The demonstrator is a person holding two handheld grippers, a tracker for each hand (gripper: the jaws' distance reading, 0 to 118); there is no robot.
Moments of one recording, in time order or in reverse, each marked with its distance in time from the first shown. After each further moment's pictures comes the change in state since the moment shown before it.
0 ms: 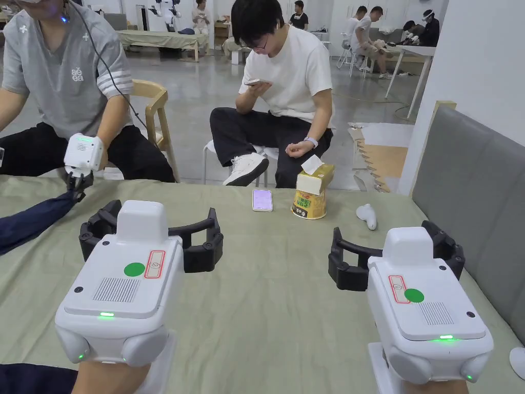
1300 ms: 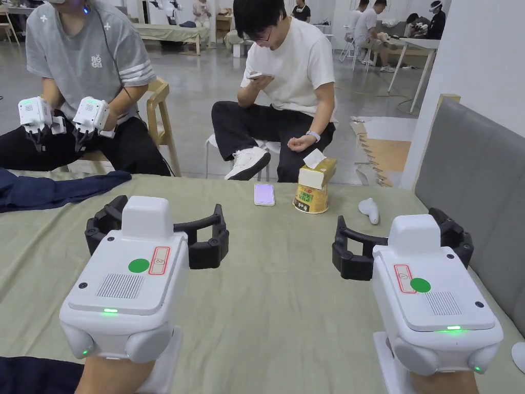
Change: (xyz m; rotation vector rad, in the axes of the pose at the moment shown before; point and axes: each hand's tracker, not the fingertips) left arm 0.004 -0.001 0.000 -0.003 -0.019 0.009; right arm 0.001 0.011 0.001 0.017 -0.004 0.017
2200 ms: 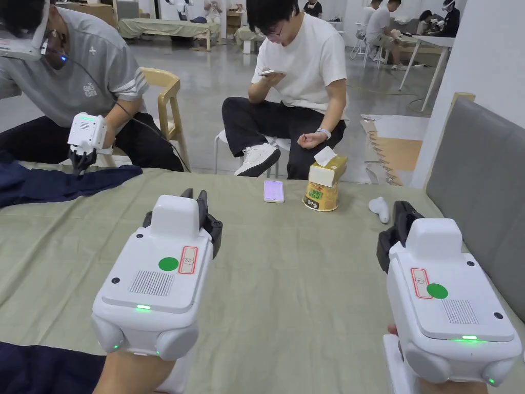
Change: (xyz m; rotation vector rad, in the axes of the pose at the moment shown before) left arm 0.010 -0.006 0.002 -0.025 -0.002 -0.045; right arm -0.005 -0.001 0.007 0.008 -0.048 -0.020
